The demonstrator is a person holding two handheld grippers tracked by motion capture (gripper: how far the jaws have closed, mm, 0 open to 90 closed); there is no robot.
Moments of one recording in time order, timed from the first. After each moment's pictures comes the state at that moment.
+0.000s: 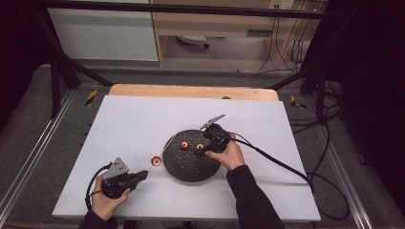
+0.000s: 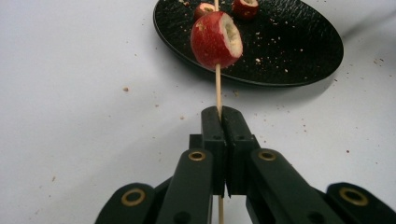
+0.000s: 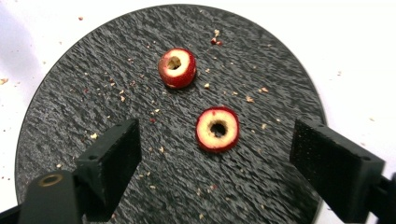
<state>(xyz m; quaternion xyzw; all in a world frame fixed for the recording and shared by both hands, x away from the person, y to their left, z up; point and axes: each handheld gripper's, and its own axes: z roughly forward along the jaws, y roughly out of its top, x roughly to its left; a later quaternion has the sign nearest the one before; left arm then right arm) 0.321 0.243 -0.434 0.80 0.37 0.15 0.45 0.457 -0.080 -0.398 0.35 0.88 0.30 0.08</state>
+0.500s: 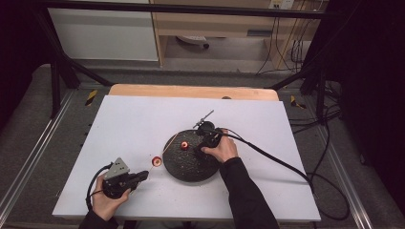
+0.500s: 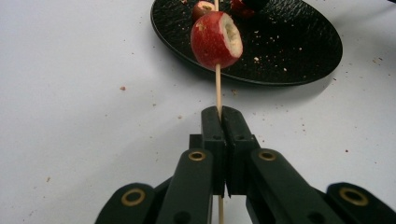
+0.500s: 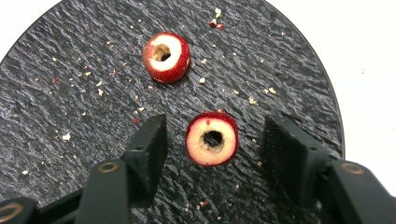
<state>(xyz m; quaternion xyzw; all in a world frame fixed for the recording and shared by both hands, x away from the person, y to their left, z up) 0.322 0.242 -0.435 0.80 0.37 0.14 0.44 0.480 -0.061 -0.407 0.34 0.91 0.23 0.06</state>
